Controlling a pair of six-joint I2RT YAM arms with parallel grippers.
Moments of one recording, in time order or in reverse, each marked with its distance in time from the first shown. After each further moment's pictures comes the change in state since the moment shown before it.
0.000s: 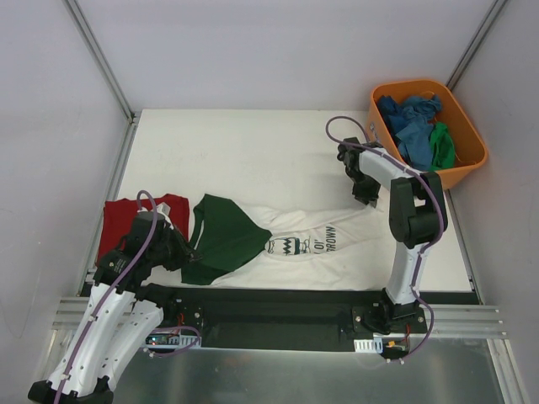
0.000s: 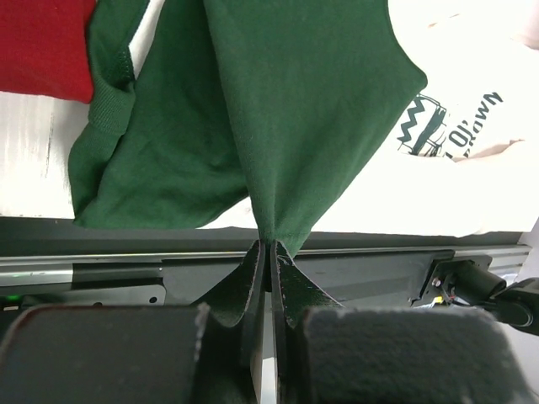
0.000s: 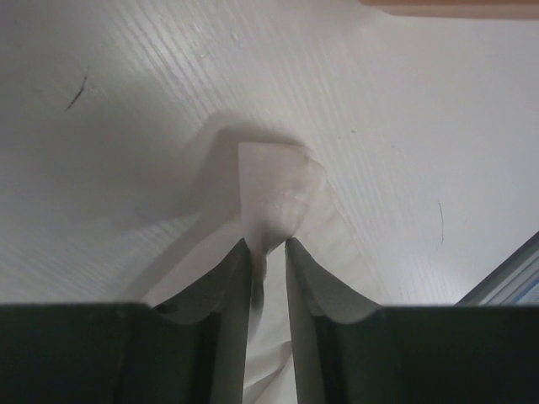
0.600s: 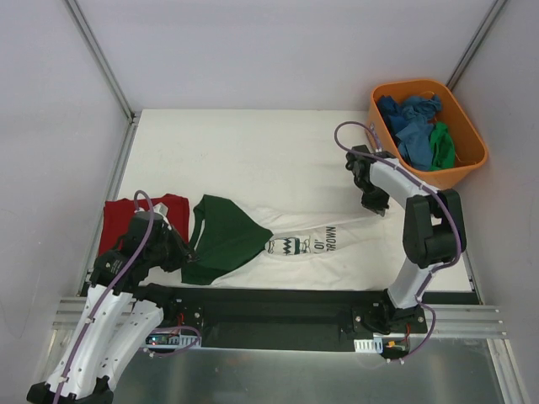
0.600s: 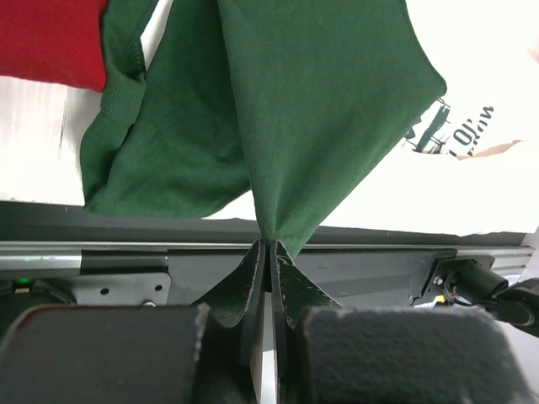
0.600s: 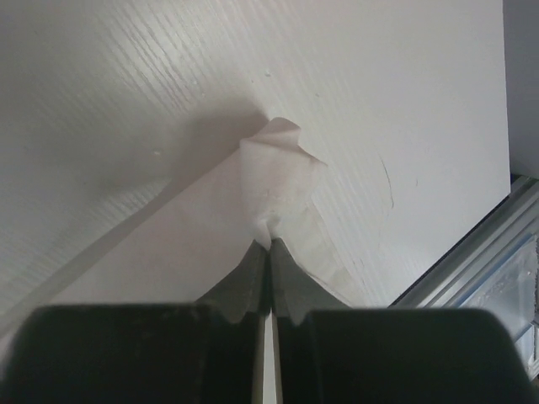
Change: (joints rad) left arm 0.000 0.001 0.027 -0.043 -0.016 0.000; right arm -0.005 -0.182 -0.170 -0.026 0.044 0.023
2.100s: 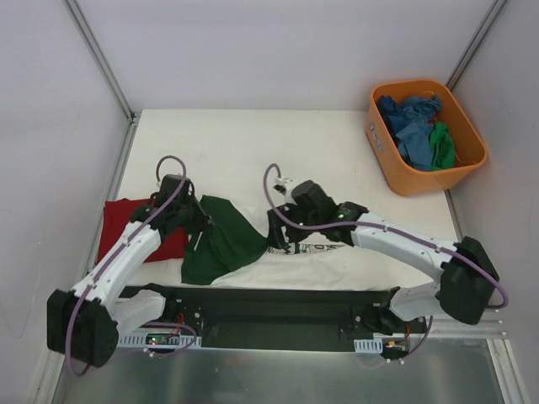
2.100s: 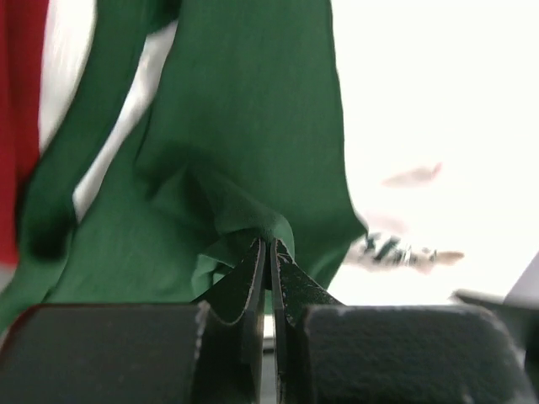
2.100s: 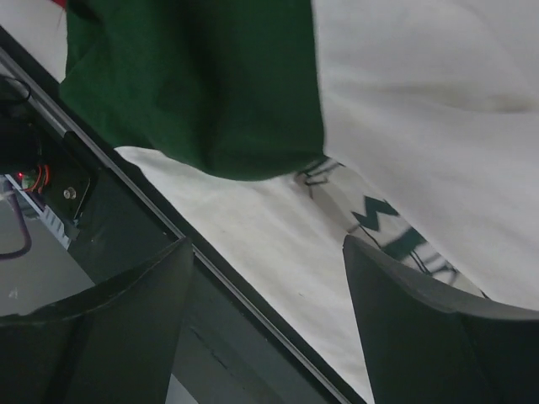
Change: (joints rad) left arm 0.000 0.473 0.018 0.436 -0.048 -0.097; right arm 0.605 -0.468 -0.344 0.612 -0.823 -0.224
